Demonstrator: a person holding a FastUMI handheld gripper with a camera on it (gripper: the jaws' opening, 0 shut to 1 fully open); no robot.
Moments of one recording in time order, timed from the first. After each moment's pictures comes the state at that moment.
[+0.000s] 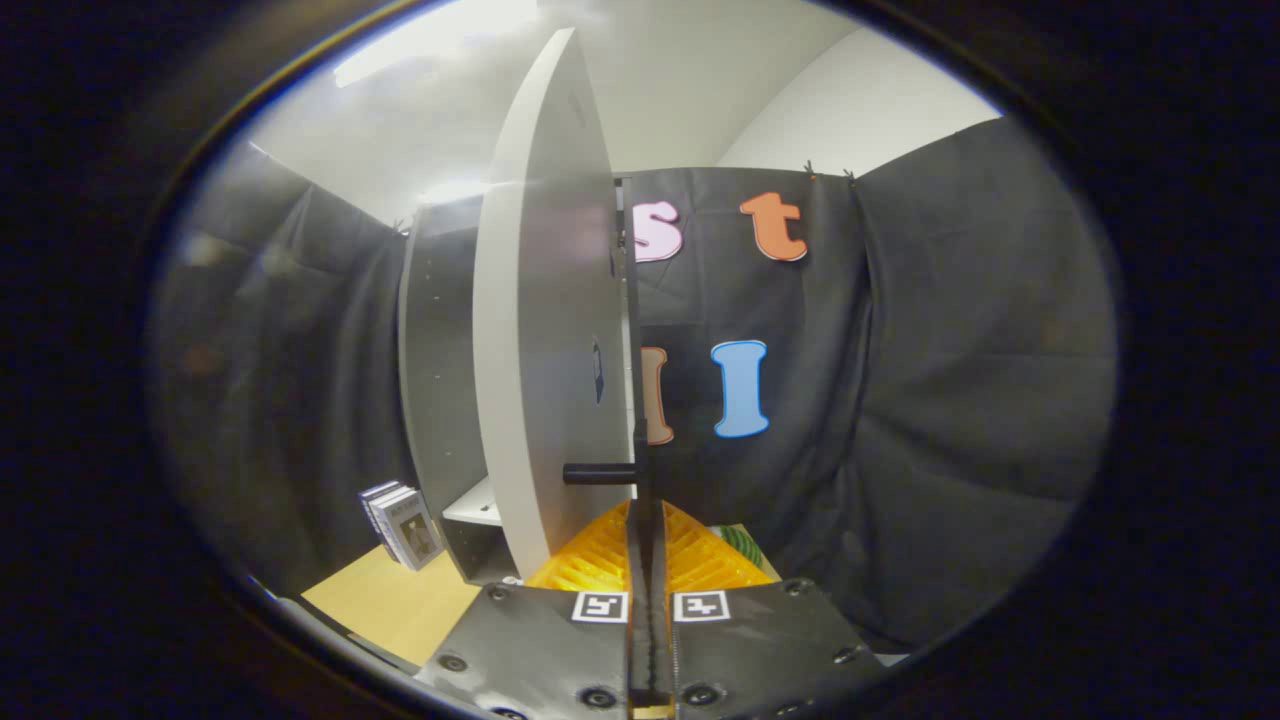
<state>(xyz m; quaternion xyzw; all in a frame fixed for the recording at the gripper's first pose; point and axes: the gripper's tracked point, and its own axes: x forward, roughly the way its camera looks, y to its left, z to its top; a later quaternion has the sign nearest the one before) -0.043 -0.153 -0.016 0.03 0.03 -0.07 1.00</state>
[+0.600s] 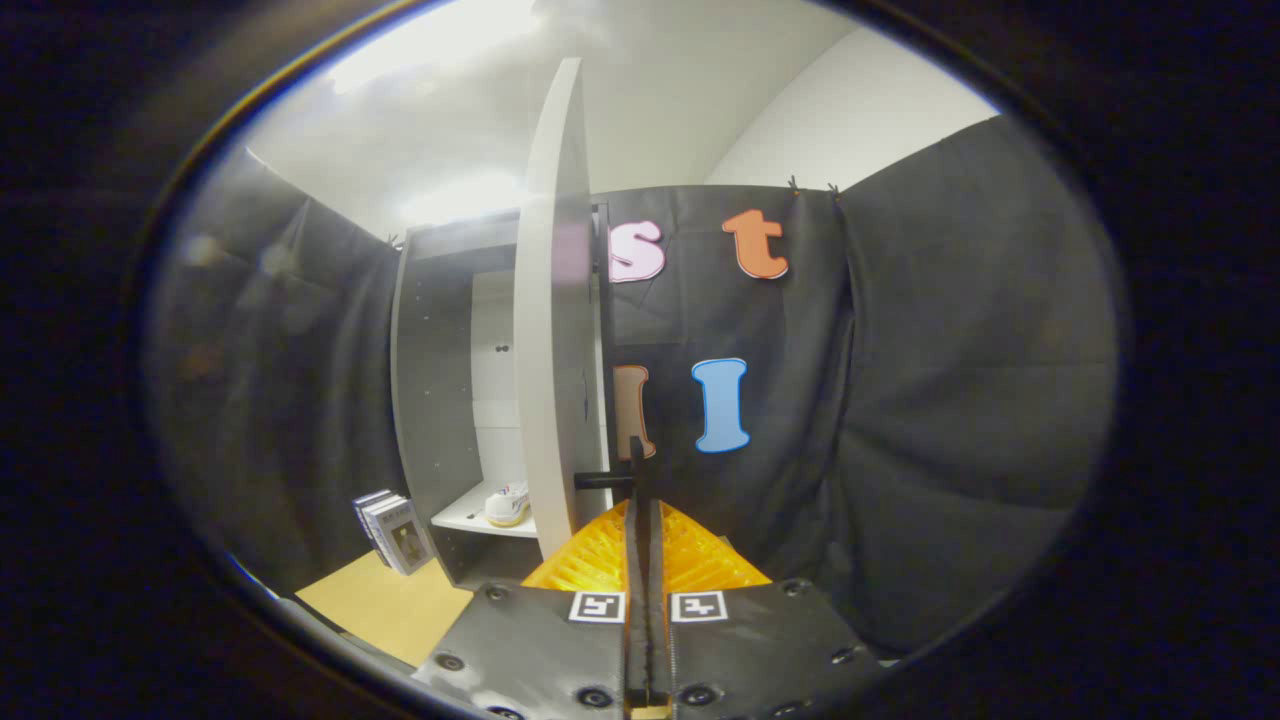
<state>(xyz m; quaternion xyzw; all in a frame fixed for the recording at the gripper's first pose) -0.071 -0.178 0.005 0.02 0.01 -0.07 1.00</state>
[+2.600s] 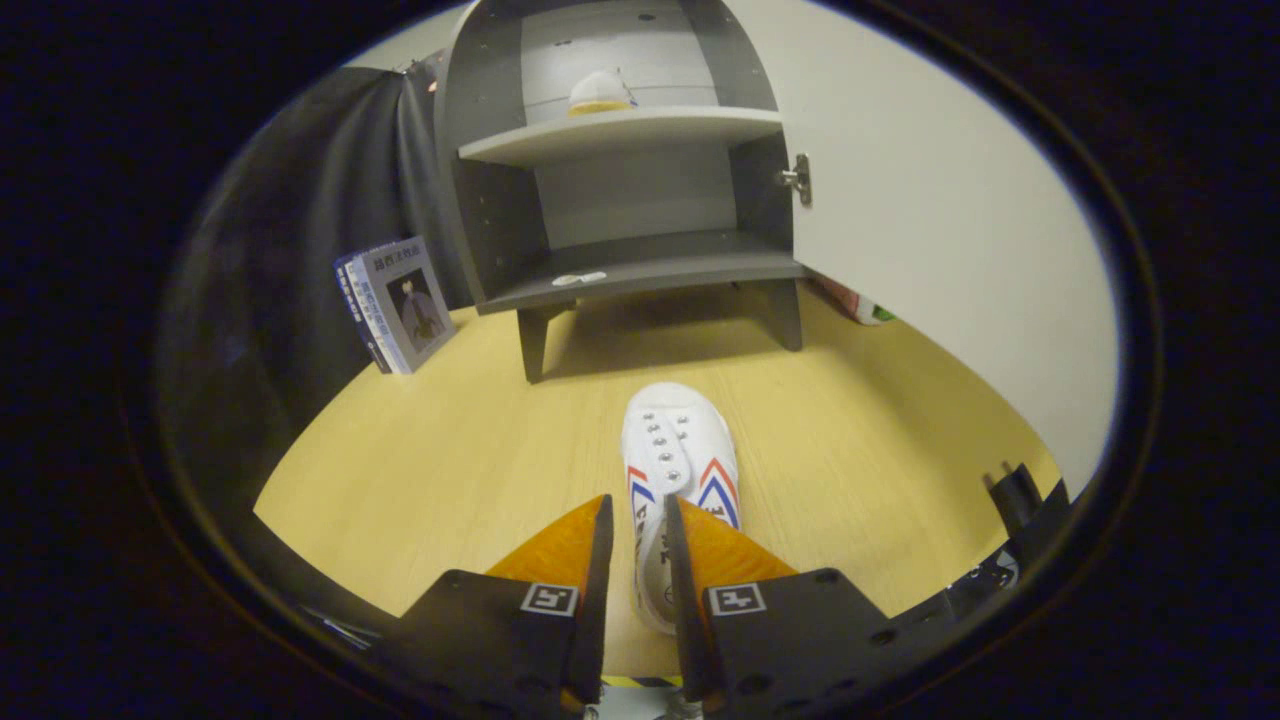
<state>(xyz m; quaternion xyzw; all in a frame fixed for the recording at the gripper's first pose) -0.005 0.030 -0.483 0.07 0.32 -0.05 0.94</state>
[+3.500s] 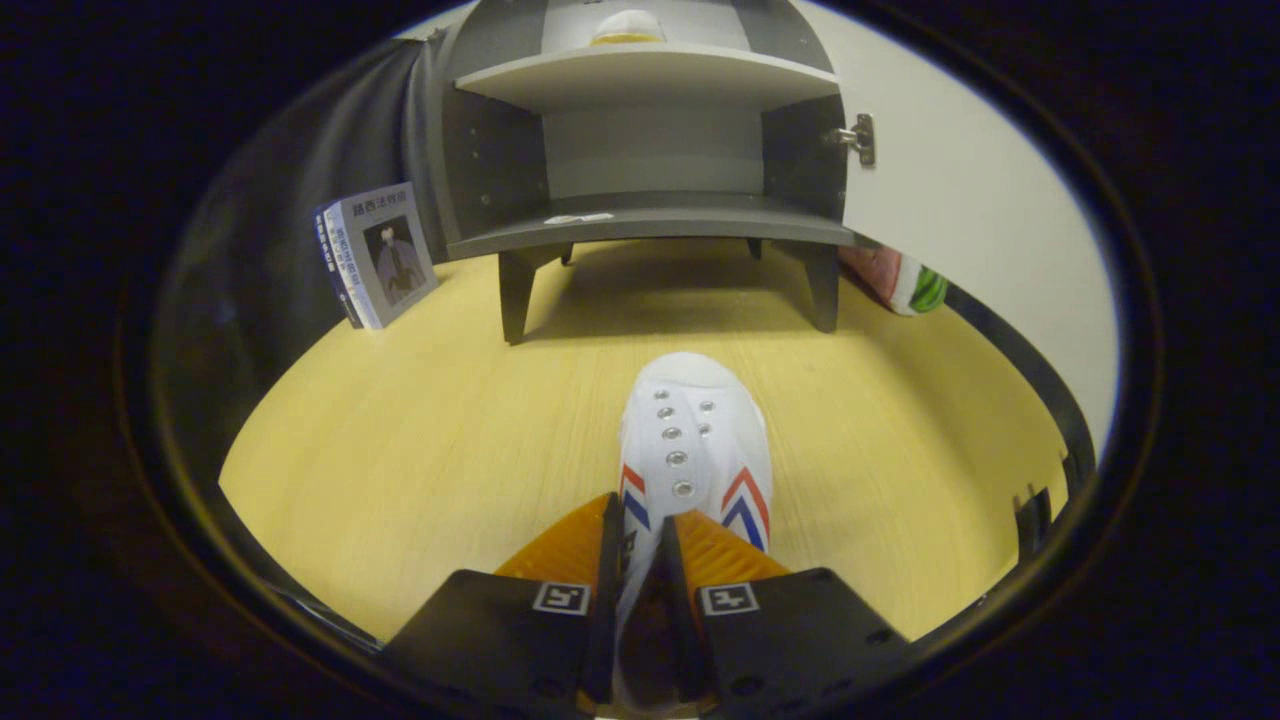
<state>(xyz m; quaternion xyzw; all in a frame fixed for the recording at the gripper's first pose) 0.025 0.032 -0.517 0.02 0.34 -0.03 0.94</state>
